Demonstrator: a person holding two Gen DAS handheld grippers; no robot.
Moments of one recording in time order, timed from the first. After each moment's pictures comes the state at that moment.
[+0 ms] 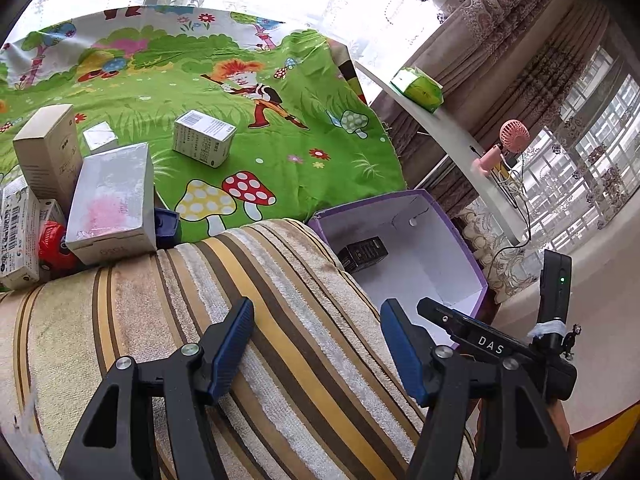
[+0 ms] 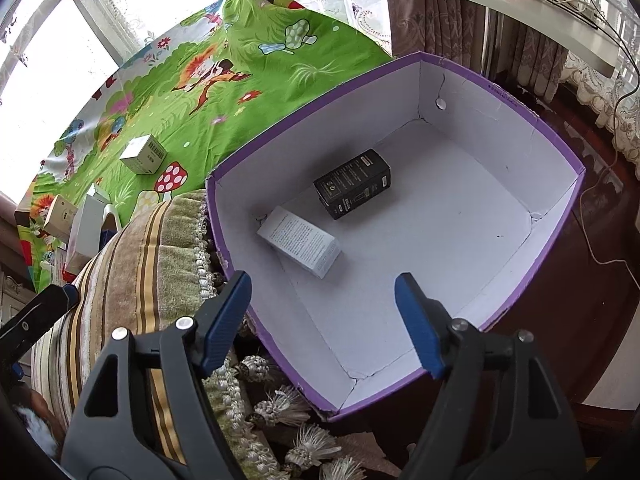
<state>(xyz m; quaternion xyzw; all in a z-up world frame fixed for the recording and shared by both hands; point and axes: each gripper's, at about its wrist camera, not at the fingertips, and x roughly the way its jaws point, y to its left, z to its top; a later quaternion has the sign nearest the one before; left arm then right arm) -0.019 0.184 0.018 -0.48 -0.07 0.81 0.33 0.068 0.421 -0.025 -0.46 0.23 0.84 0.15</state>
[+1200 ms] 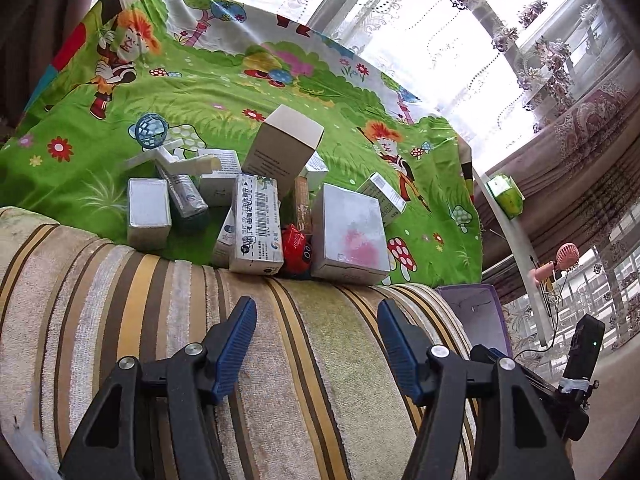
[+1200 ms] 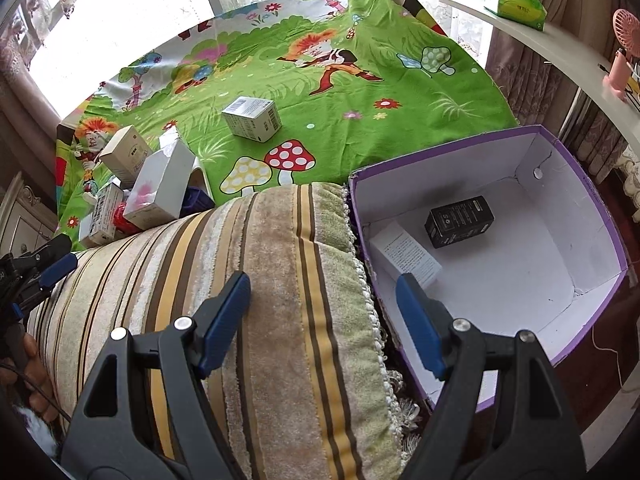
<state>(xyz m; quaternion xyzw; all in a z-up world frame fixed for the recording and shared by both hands) -0.043 0.015 0.010 -0.46 -0.20 0.85 0.17 0.018 0.312 0.008 -0.47 0.10 0.87 0.03</state>
